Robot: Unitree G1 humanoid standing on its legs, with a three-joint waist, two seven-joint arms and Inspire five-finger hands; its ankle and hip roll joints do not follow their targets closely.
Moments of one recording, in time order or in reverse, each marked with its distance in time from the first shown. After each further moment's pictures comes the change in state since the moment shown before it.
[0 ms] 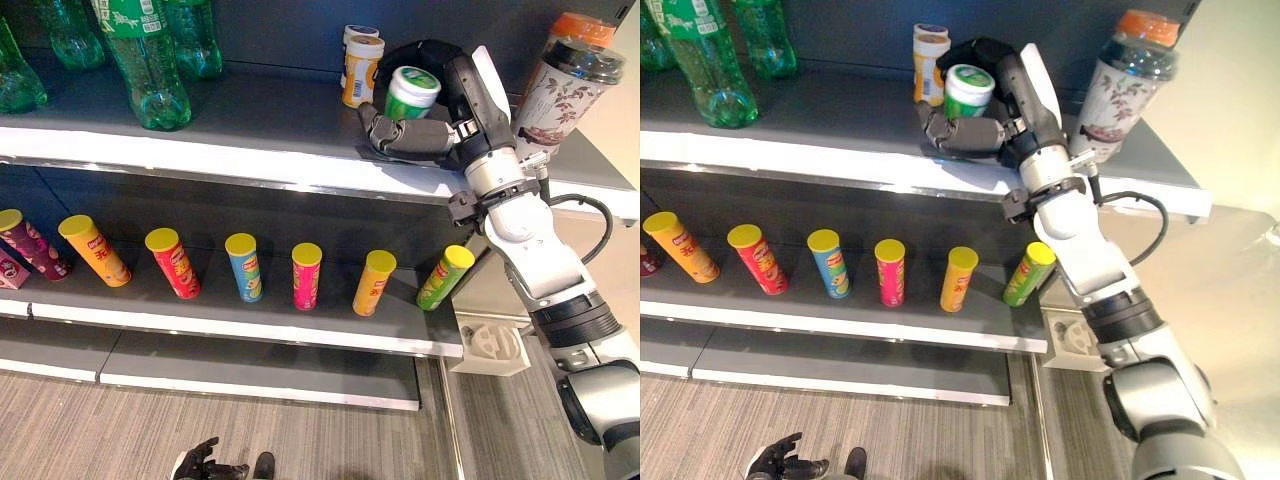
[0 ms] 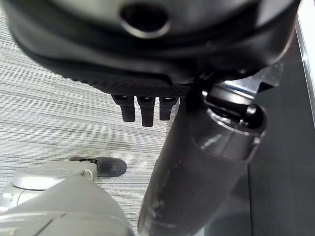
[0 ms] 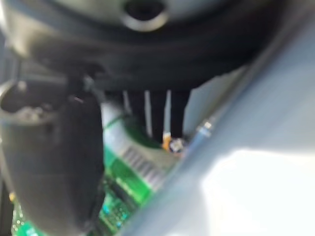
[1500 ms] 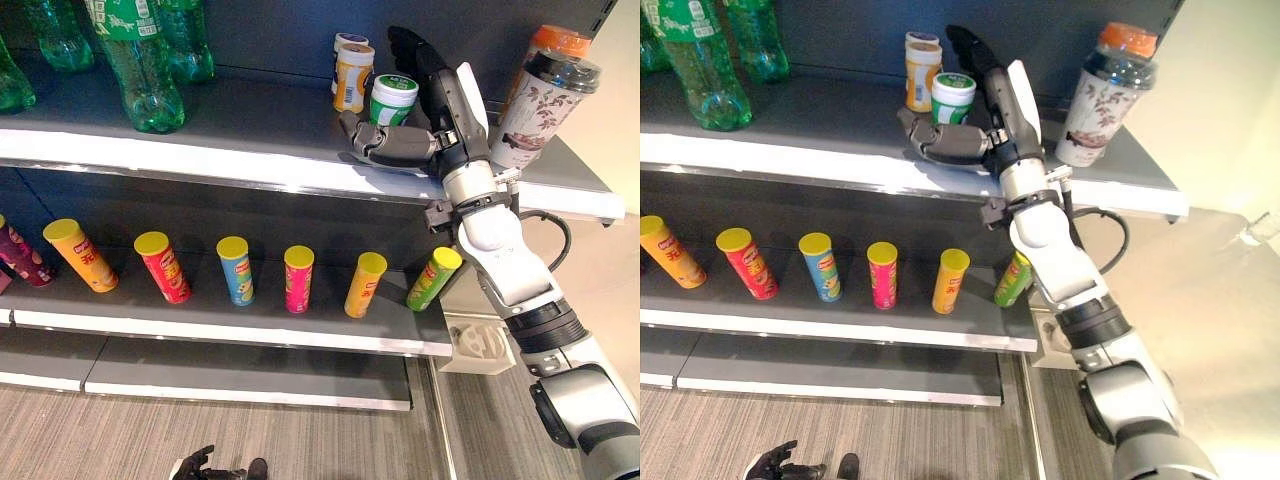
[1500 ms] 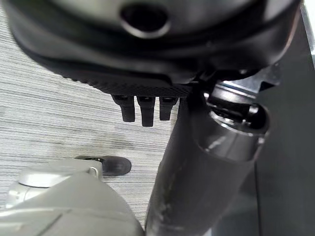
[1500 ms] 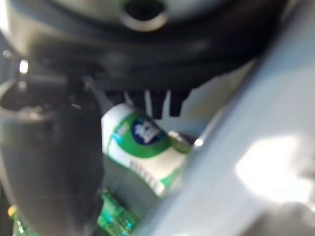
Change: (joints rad) left arm -0.007 -0.003 0.010 0.046 -0.001 0.021 0.033; right arm 0.022 0.125 -0.008 -0.009 -0.007 0.041 -0.074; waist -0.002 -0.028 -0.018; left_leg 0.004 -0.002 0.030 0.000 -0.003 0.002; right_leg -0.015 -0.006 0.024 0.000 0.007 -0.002
